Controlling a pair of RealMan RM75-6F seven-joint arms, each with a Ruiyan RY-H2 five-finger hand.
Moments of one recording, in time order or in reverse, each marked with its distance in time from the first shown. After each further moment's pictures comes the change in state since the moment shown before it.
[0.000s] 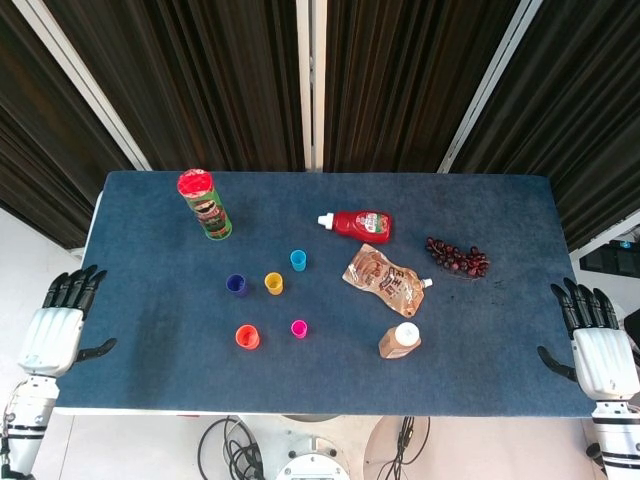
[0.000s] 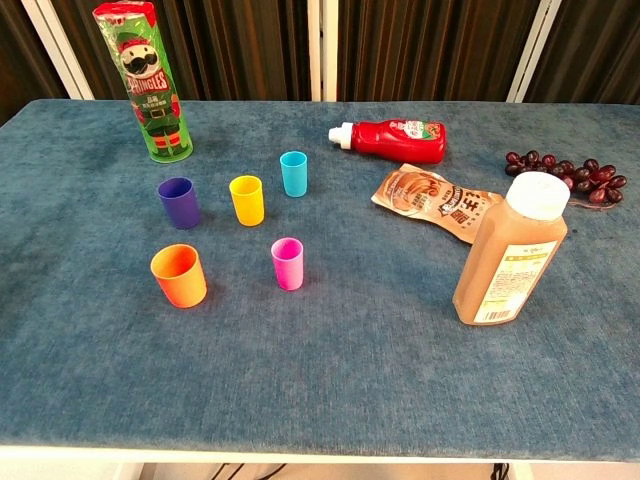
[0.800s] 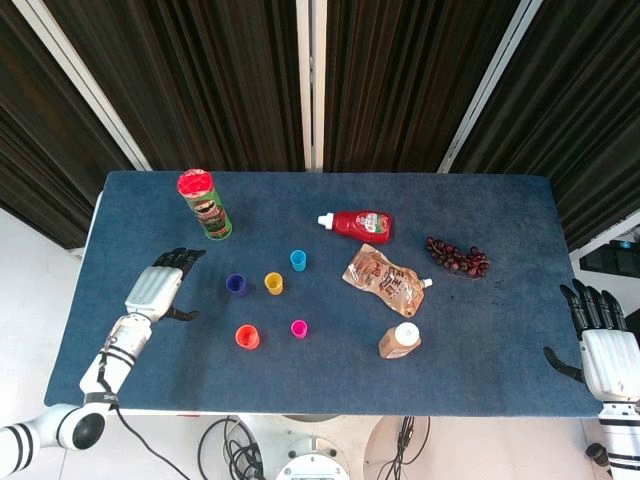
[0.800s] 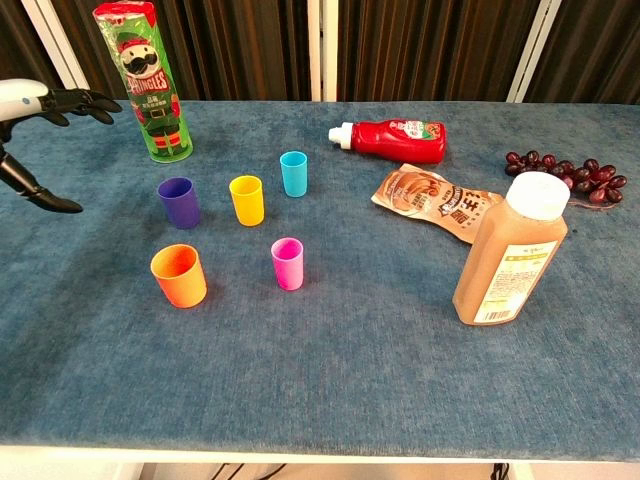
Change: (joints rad) left arm -0.361 -0.203 -0.116 0.086 -0.314 -0.455 0.077; right arm -0.011 -0.001 0.004 0.024 0.015 0.007 0.053
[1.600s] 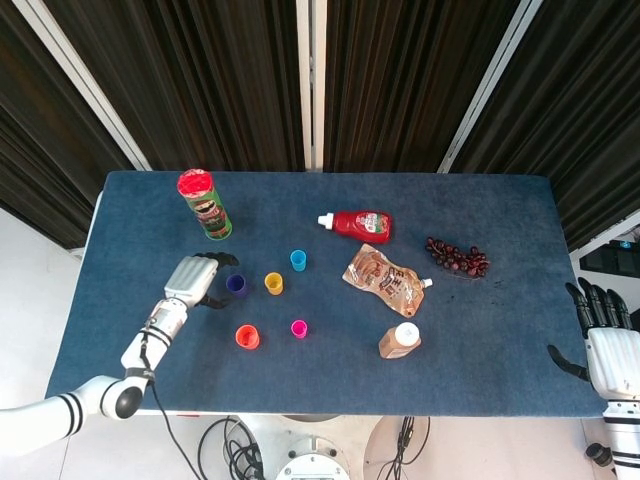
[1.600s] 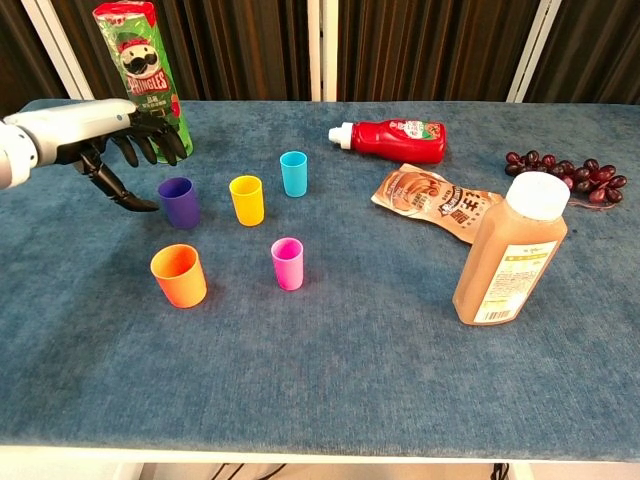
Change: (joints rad) left arm -0.142 -0.178 -0.008 0.210 -0.030 -0.091 -0.048; right arm 0.001 0.009 0.007 0.012 0.013 -0.009 0.032
